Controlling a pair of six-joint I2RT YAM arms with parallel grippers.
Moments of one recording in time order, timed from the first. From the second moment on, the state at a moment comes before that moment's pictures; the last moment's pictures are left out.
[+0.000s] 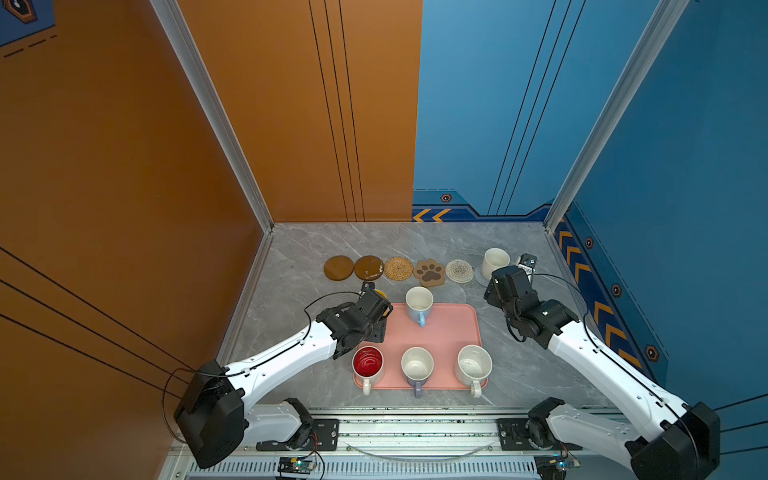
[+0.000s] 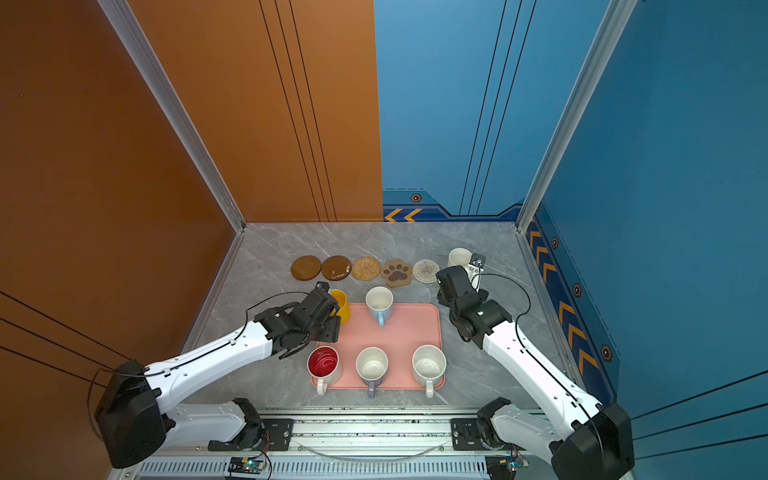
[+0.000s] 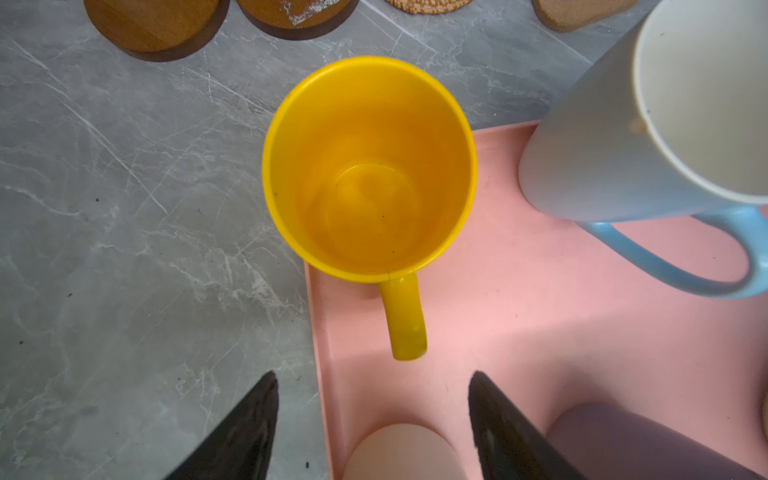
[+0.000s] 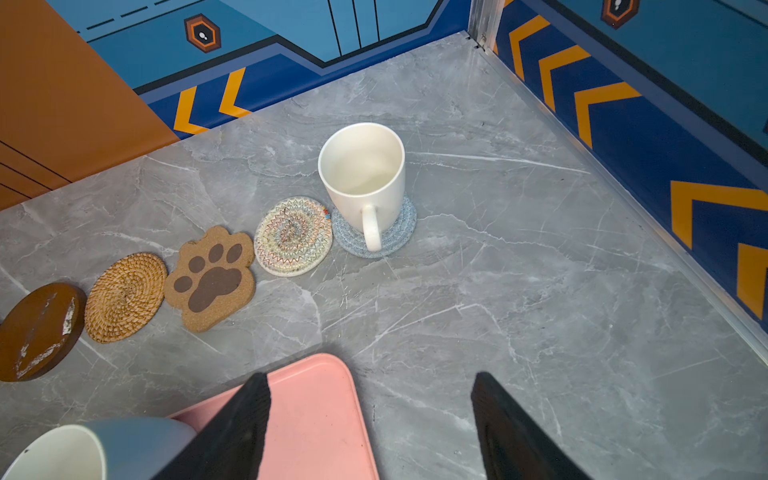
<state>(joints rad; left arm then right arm) -0.75 1.29 0.88 -0.67 -0.31 -0.55 0.48 1.11 0.92 -0.60 0.56 0.68</state>
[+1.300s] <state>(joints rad) -0.73 1.51 0.94 -0.58 -0.36 -0.57 0.44 1.16 0.90 -0.56 0.54 0.68</state>
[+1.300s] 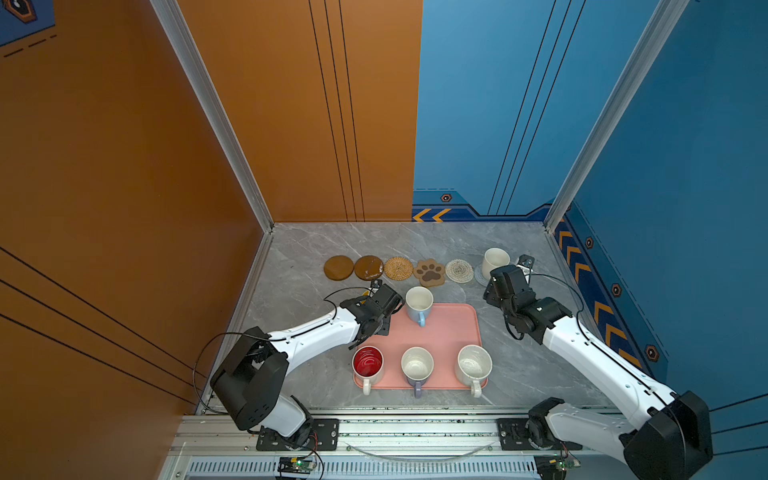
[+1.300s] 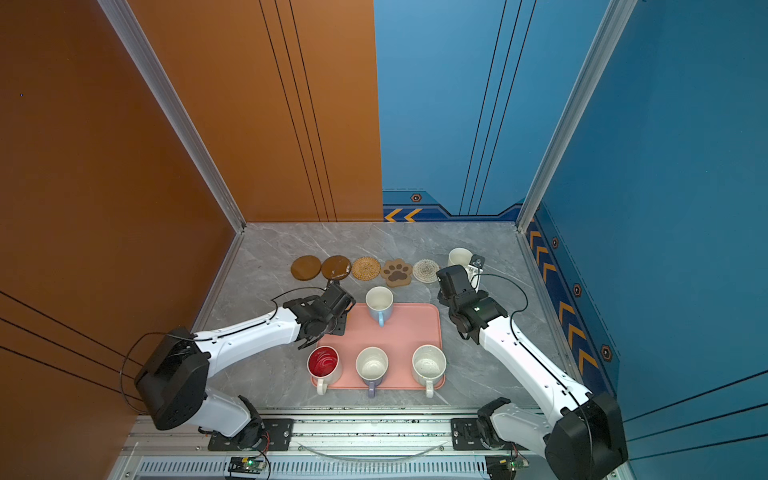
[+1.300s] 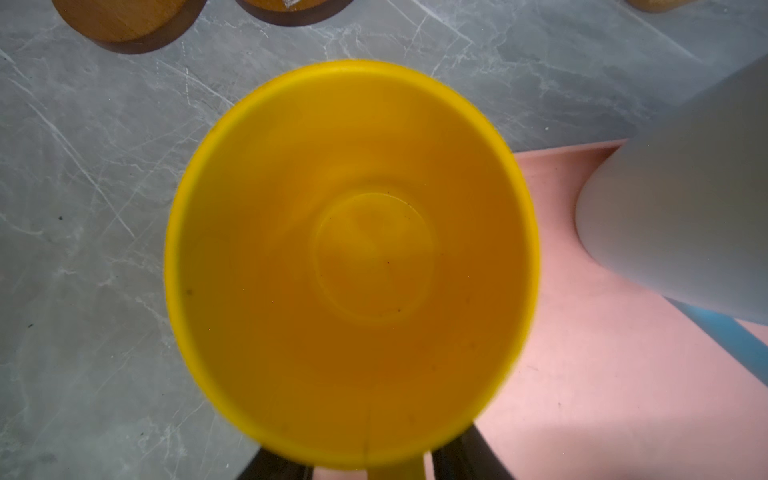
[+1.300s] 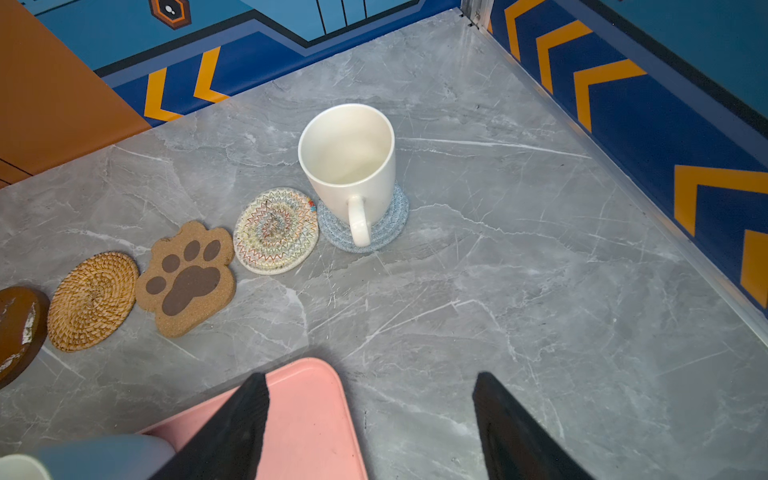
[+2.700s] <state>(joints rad) -0.73 1.52 0.93 -0.56 -0.32 -0.58 0.44 1.17 0.90 -0.56 0.53 0.68</state>
